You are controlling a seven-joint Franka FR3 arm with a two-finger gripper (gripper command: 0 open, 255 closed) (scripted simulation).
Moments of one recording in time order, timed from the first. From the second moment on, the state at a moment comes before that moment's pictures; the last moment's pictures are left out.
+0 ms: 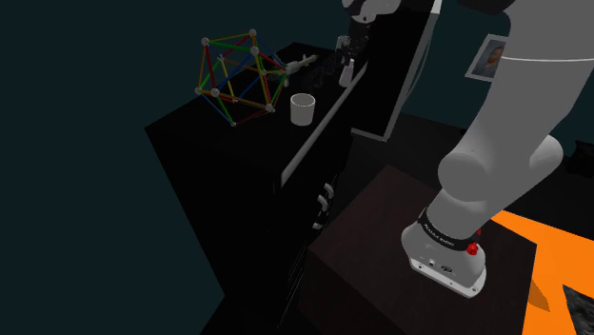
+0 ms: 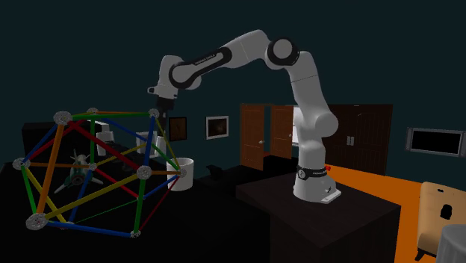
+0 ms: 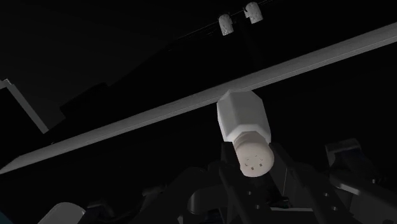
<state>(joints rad) -0.44 0.27 -0.13 -1.75 0.02 2.23 -0.45</state>
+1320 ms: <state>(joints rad) -0.44 0.32 -0.13 -1.82 0.03 2.36 -0.46</state>
